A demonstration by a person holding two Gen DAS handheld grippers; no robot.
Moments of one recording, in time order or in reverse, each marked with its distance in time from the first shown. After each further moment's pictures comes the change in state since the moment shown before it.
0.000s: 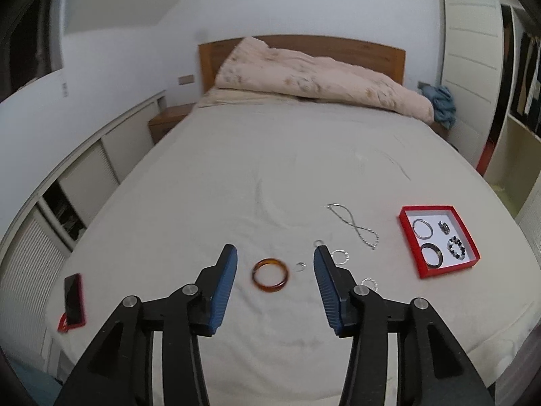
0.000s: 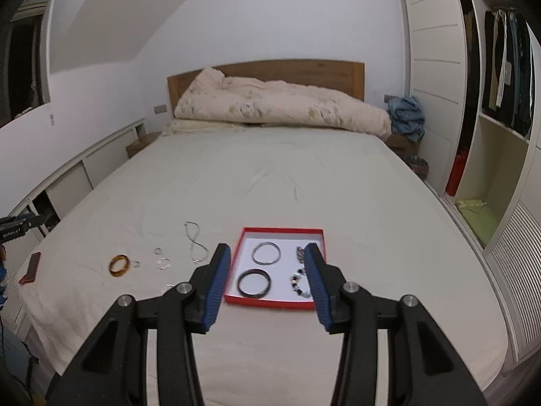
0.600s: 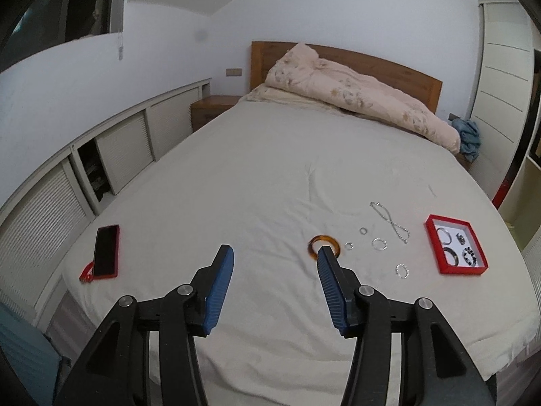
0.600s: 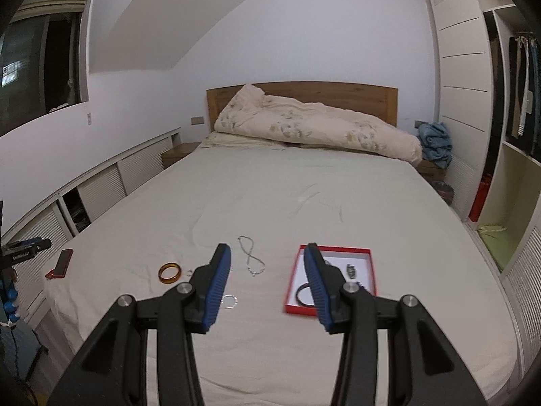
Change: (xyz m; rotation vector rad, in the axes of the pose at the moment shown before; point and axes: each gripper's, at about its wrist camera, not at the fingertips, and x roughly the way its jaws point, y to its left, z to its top) left arm -0.060 0.108 -0.072 -0.168 -0.017 0.066; right arm -0.038 0.098 0.005 -0.067 -0.063 0.110
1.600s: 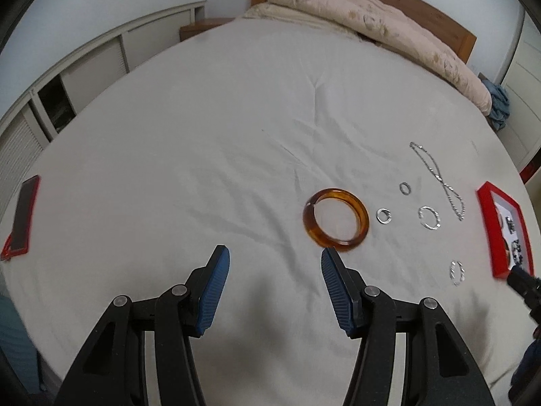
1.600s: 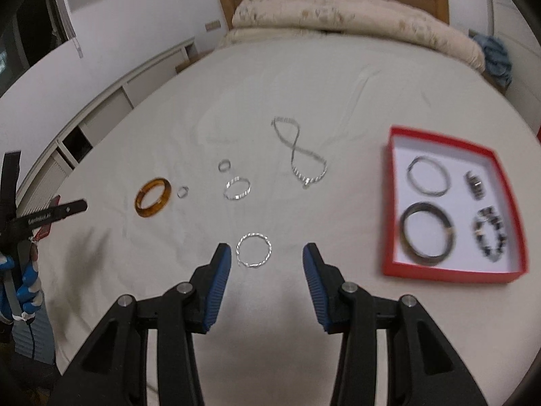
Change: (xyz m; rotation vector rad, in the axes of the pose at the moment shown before) left arm 0.260 -0.048 -0.021 -0.048 0.312 -0.003; right arm 0.280 0.030 -0.124 0.055 0.422 0.172
